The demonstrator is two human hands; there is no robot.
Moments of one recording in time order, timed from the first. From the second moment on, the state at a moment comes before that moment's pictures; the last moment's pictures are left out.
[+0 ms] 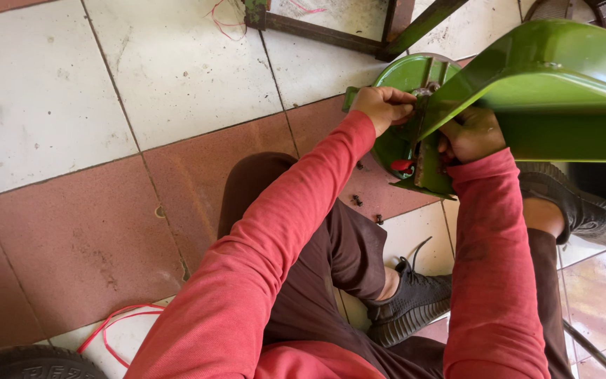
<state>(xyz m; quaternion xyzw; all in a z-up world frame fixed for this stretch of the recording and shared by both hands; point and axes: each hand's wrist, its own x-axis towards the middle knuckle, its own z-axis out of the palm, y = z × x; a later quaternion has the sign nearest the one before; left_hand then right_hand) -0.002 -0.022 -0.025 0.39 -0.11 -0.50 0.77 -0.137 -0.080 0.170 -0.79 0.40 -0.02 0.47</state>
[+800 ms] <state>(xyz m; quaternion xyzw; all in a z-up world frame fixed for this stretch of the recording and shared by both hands) -0.005 0.006 0.029 0.64 -0.26 -0.32 0.65 -0.135 -0.074 0.180 -0.79 0.41 -0.01 0.45</state>
